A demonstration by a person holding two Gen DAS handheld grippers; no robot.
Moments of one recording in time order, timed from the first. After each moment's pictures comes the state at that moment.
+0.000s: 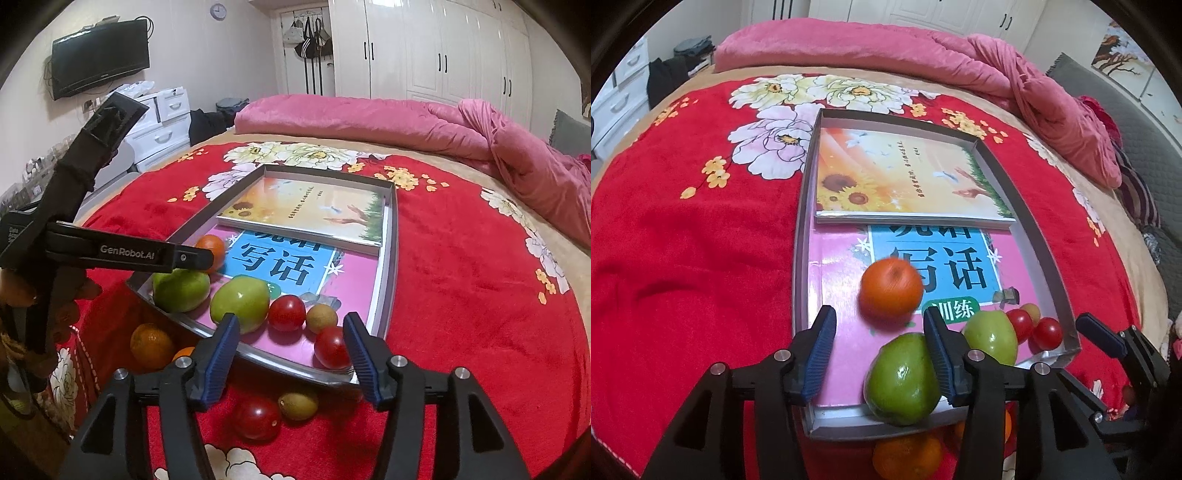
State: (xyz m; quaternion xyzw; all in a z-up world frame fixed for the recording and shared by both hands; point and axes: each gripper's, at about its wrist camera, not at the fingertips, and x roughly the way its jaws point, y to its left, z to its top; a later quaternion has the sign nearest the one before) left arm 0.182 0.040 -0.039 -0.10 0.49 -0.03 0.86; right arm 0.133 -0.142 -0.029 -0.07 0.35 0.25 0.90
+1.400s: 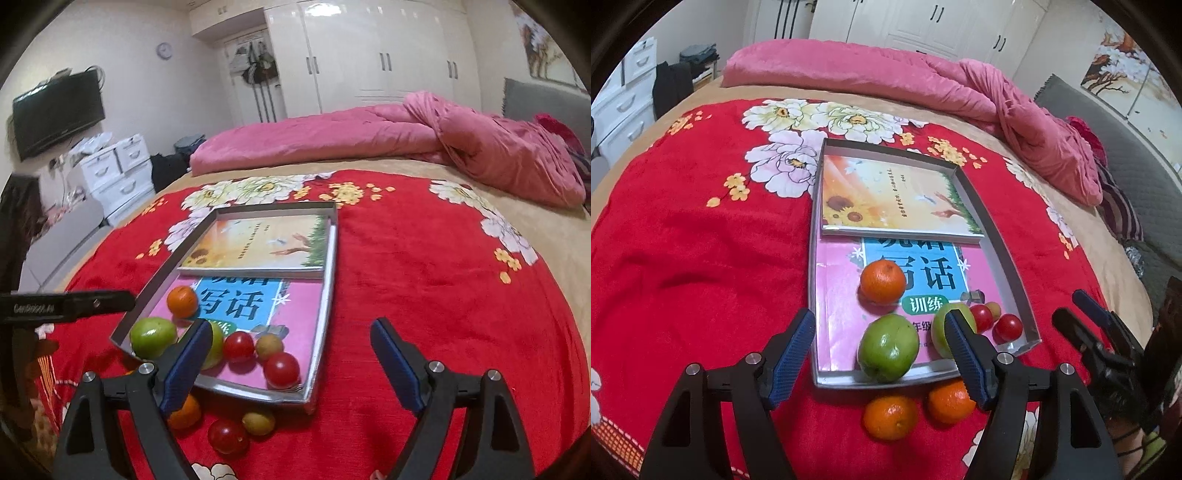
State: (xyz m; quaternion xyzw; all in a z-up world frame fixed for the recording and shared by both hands) left arm 0.144 0.053 -0.001 -0.13 0.46 -0.04 0.88; right arm 0.141 -0.191 -0.007 0.02 0.33 0.18 0.93
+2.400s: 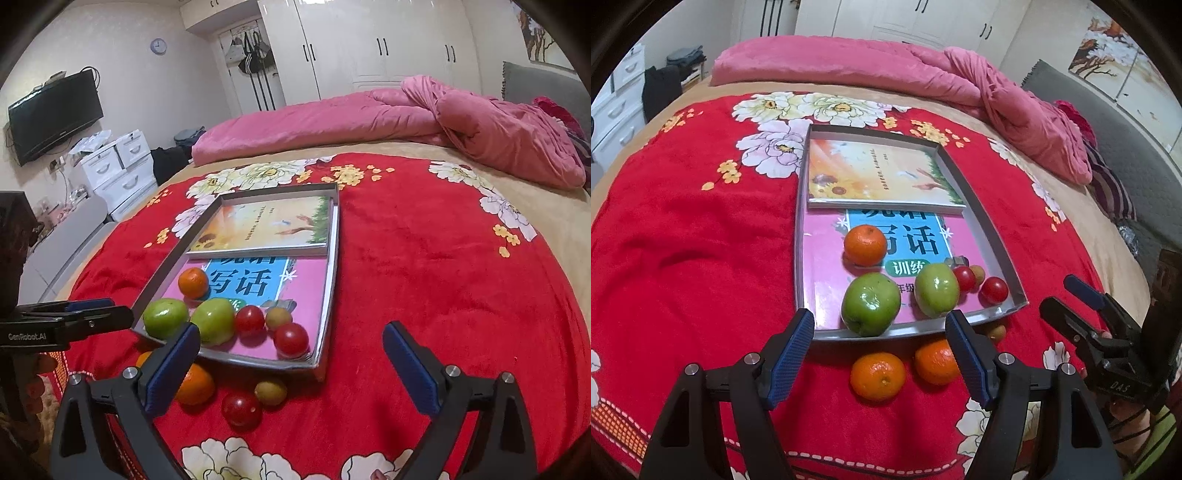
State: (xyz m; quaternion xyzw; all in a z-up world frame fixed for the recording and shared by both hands) left arm 0.117 0.037 -0.001 -0.11 0.47 -0.07 0.87; right arm 0.123 -0.191 -0.009 0.03 0.36 0.19 0.91
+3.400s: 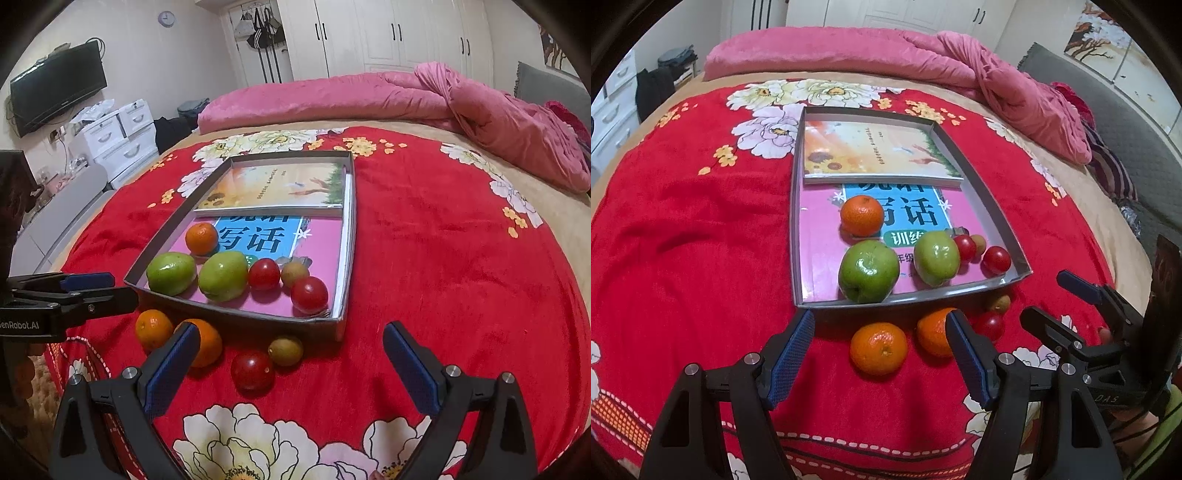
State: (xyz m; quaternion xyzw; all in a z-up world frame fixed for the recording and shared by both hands) left arm 0.105 0.032 -0.013 -0.09 0.49 -0.07 0.86; right arm 0.108 -0.172 -0.026 -0.01 0.40 0.19 0.90
